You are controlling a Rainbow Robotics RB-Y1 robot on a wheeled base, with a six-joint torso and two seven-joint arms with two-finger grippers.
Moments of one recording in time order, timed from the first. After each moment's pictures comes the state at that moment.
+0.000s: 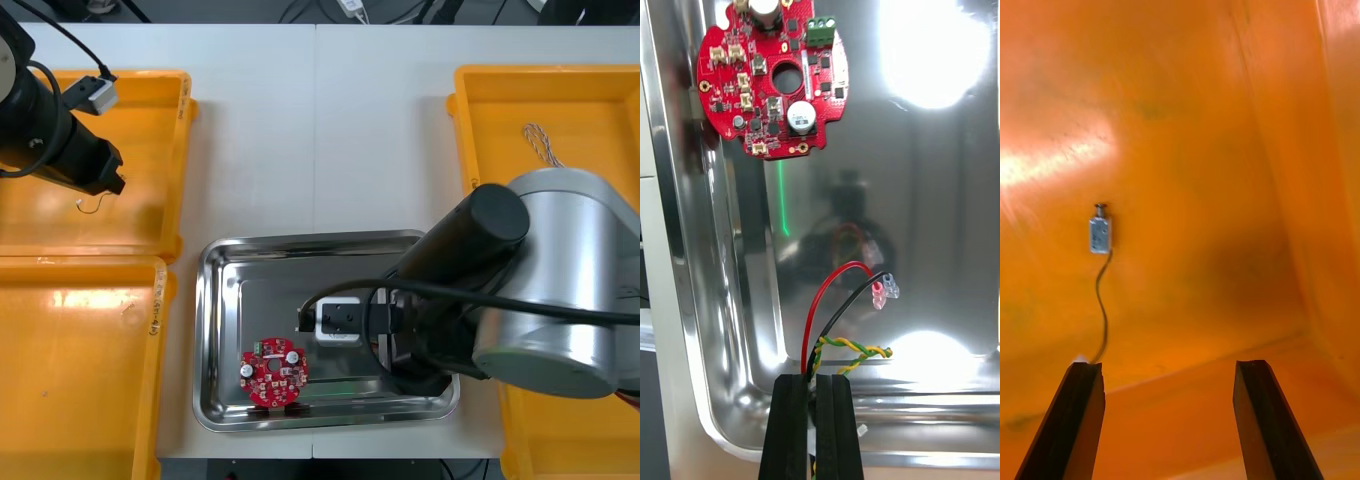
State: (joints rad) right arm -0.54 -0.54 0.65 -2.38 -0.75 1.91 1.88; left arm -0.72 0.91 -0.23 -1.64 0.94 1.66 -1.50
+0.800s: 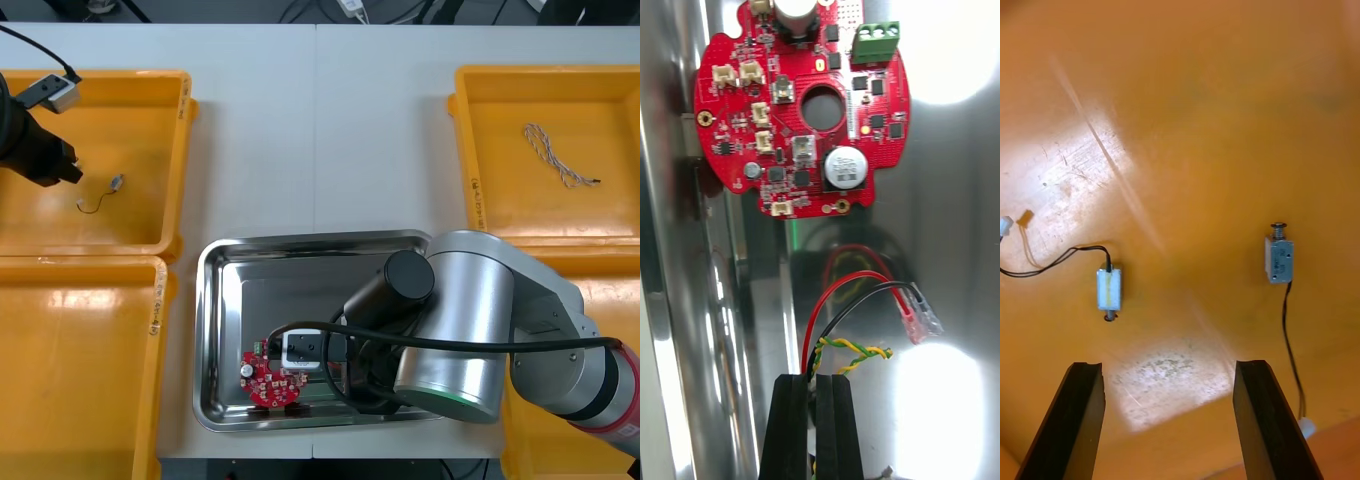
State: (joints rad) right arm -0.52 -0.50 0.84 -2.22 -0.61 1.72 1.88; left arm -0.75 0.95 -0.22 -1.29 0.95 1.42 -1.95
